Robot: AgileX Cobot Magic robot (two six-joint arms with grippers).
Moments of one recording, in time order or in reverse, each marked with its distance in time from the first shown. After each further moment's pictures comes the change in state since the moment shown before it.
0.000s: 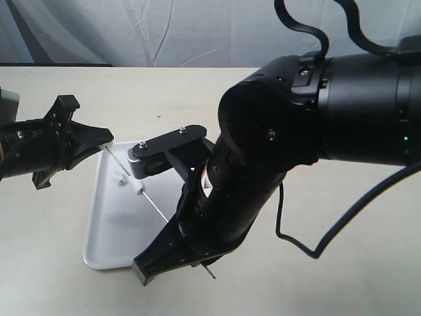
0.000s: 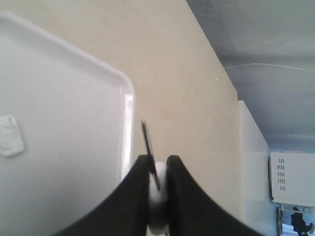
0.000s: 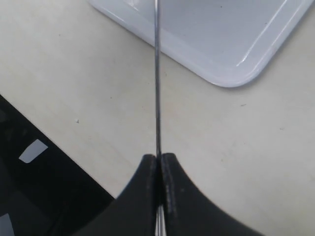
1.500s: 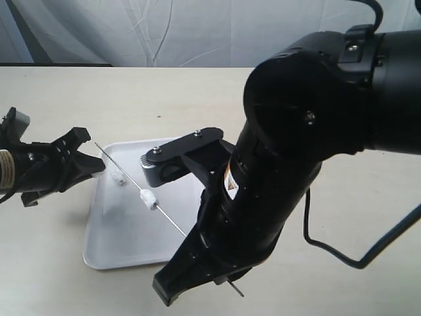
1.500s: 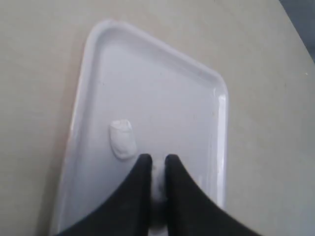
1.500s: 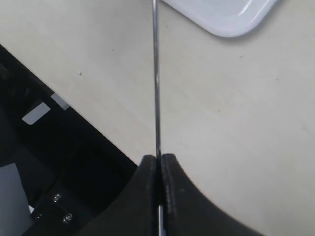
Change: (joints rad) left arm 0.000 0.115 -0.011 0.039 0.152 0.110; right arm 0.000 -0.081 0.000 0.011 0.141 -0.004
